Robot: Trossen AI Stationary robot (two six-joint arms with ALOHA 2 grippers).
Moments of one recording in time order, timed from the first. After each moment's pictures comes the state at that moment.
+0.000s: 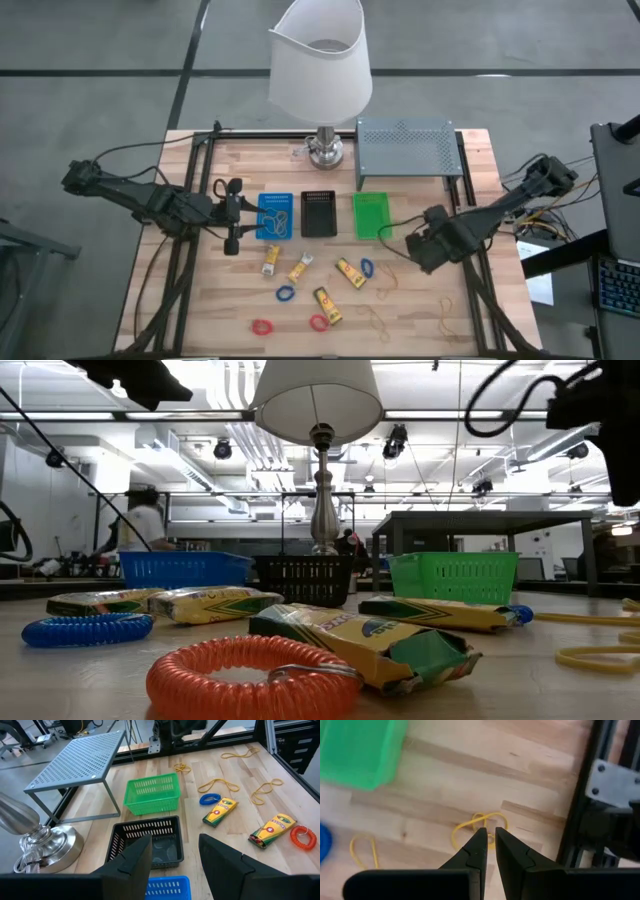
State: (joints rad) left arm -0.31 0.78 0.68 -0.37 -0.35 0.02; right arm 0.55 1.28 0.92 -1.37 0.29 1.90
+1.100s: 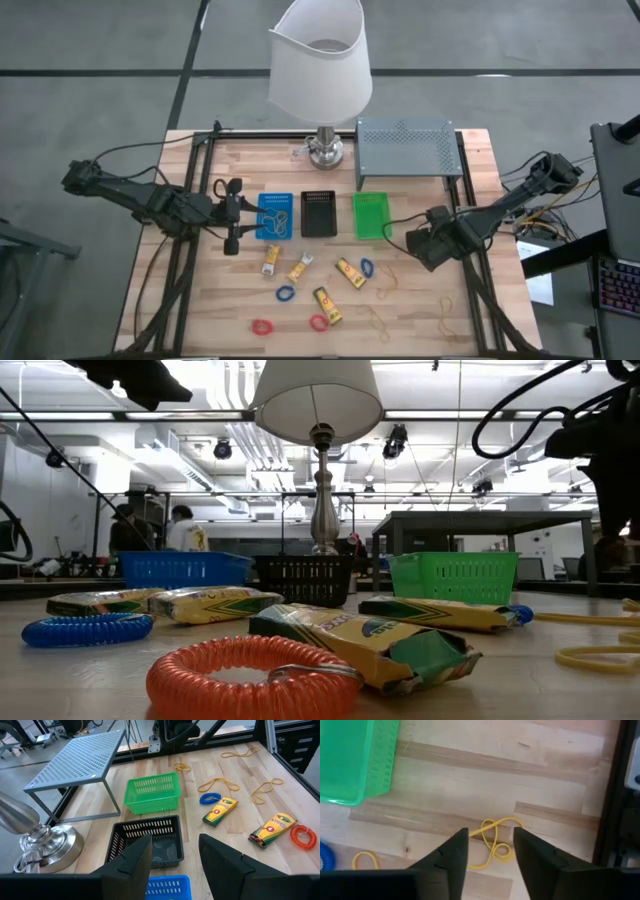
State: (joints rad) left arm -0.31 0.78 0.68 -0.37 -0.35 0.02; right arm 0.55 1.21 0.75 -1.18 0.31 1.98
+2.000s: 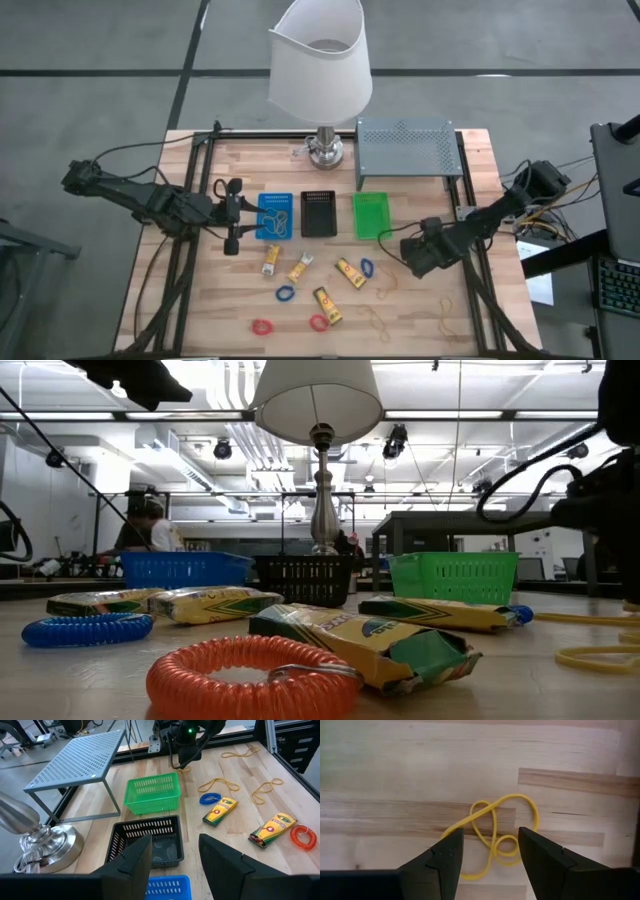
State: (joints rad) left arm -0.30 0.78 0.68 -0.37 -0.35 0.02; right arm 0.55 1.41 0.63 -0.94 0.20 2.09
